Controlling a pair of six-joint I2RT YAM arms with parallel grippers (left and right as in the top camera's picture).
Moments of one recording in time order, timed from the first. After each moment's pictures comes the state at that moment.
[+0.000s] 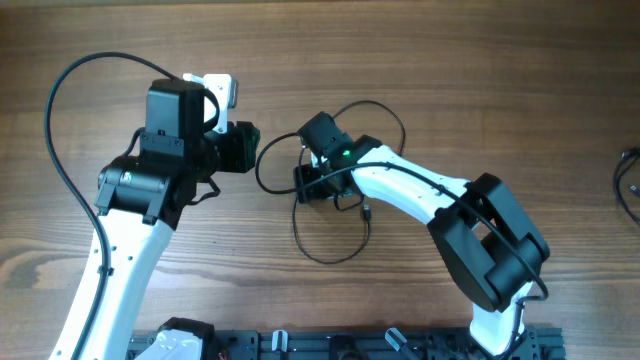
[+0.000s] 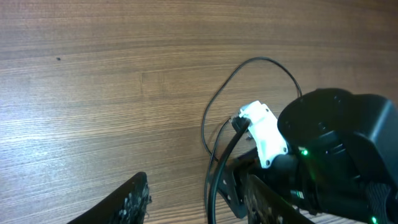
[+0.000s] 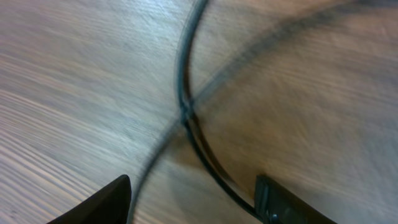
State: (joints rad) left arm -0.21 1.23 1.20 -0.83 0.15 -0.18; right arm 0.71 2.00 1.26 -0.54 -0.19 0.50
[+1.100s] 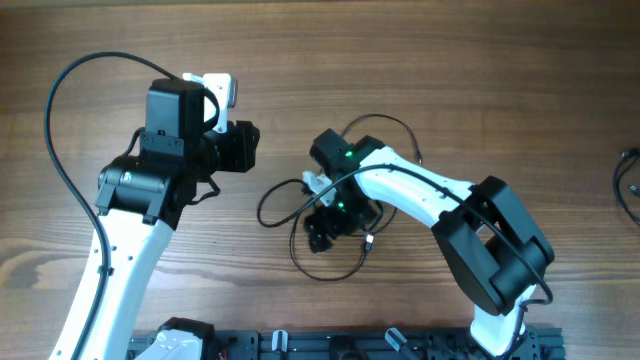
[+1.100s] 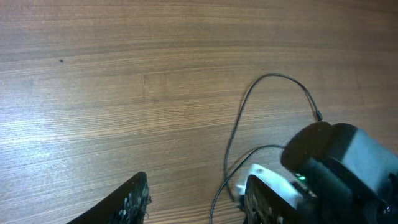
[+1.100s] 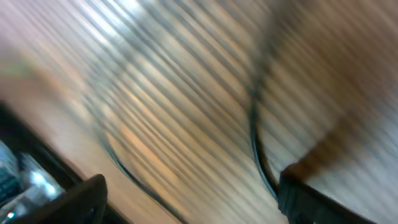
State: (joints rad) left arm -0.21 1.23 1.20 -0.83 0.15 -0.18; right arm 0.72 1.99 1.24 -0.86 -0.48 0.01
